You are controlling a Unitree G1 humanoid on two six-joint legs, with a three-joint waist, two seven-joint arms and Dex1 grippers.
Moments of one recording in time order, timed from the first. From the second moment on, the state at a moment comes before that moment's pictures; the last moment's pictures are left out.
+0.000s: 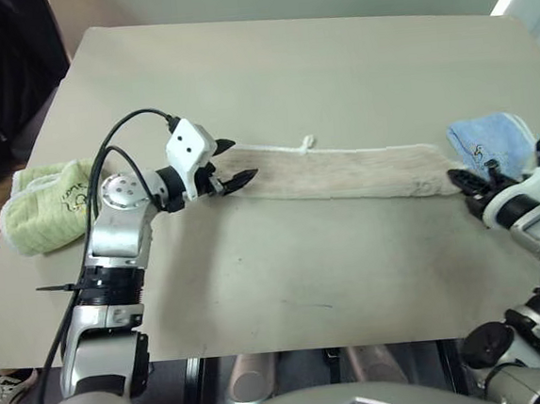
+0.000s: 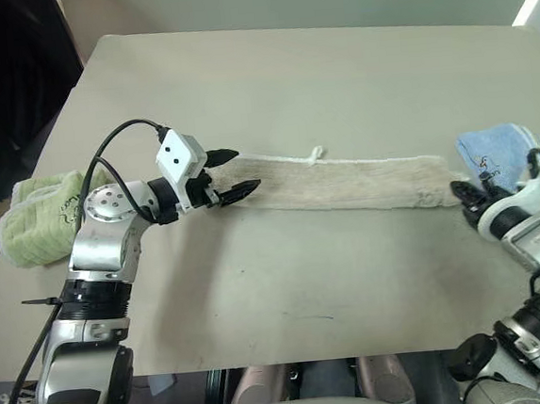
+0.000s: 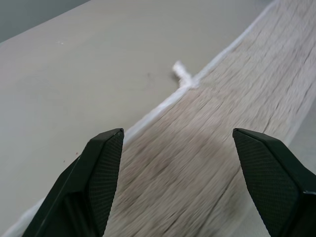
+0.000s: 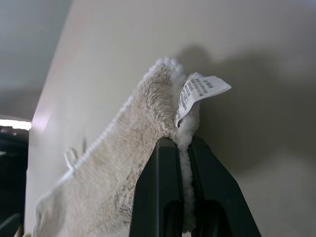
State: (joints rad) left arm -0.56 0.55 -0.02 0.19 -0.17 0.24 -0.93; right arm -0.37 -0.39 -0.93 -0.12 1.38 1.38 -0.43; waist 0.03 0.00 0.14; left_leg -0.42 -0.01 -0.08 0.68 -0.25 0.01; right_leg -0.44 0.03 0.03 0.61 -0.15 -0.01
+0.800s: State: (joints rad) left arm -0.54 0.49 -0.06 0.16 -0.17 0.24 -0.88; right arm -0.62 -0.72 0.28 -0.33 0.69 1.09 0.33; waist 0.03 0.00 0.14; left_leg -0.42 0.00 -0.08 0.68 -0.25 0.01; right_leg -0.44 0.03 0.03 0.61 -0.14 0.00
